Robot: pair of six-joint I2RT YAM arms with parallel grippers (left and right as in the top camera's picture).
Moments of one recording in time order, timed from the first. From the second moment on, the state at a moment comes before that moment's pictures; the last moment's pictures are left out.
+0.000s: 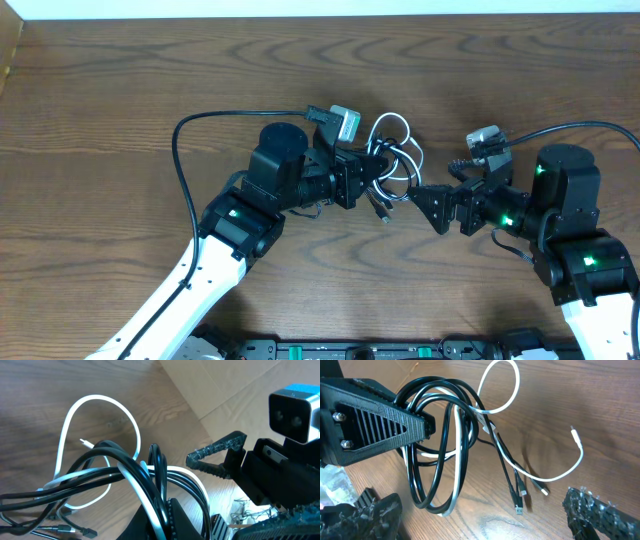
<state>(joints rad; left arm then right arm) -0.56 1.22 0.93 -0.11 0.57 -0.54 0.15 0.93 0.88 -0.62 -0.66 0.11</state>
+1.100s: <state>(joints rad) -0.56 1.22 0.93 -0.02 0.56 -0.41 0.15 0.93 0.88 -0.56 -0.72 0.13</state>
